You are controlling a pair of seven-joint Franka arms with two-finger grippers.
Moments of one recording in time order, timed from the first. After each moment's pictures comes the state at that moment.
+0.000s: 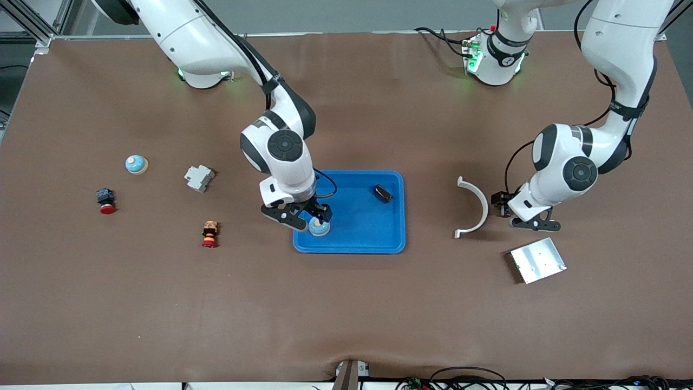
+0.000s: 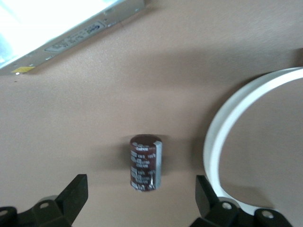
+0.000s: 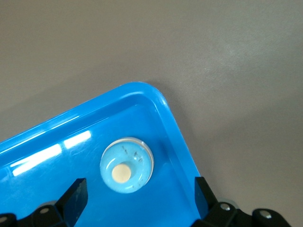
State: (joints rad) left arm 0.10 0.39 -0.19 -2.13 0.10 2.38 -0.06; right arm 0.50 0.64 0.16 -1.66 -0.26 2.38 1.24
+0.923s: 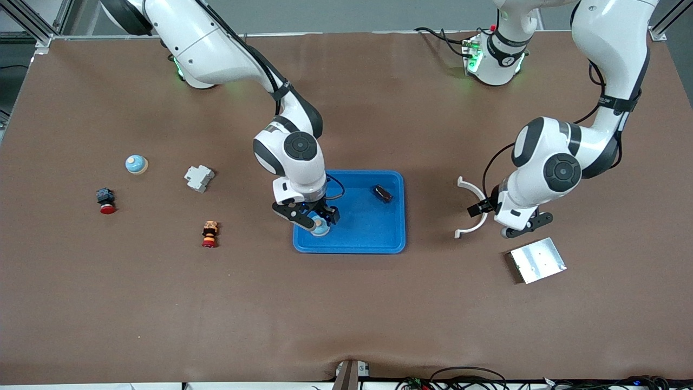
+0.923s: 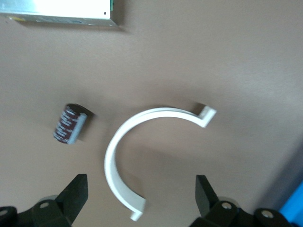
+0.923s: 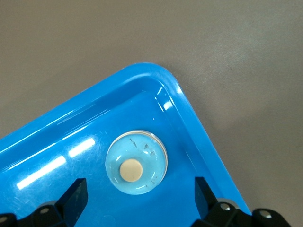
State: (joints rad) left arm 0.09 0.37 -0.36 -1.97 0.08 2.23 -0.72; right arm 0.53 0.69 0.16 -1.64 -0.32 2.43 1.41
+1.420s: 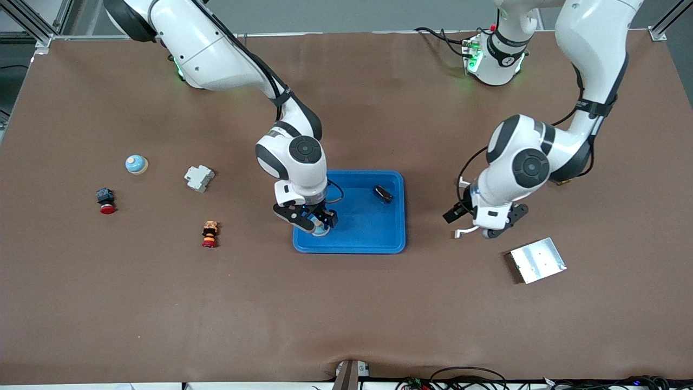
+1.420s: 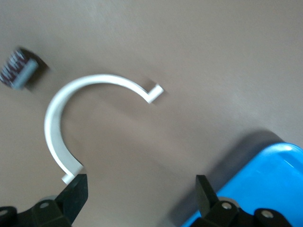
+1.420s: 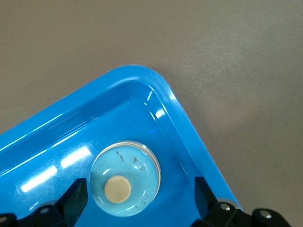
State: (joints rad) left arm 0.02 0.42 -0.43 -1.90 0.08 2.23 -1.08; right arm 0.53 0.75 0.15 -1.62 -0.40 2.44 1.48
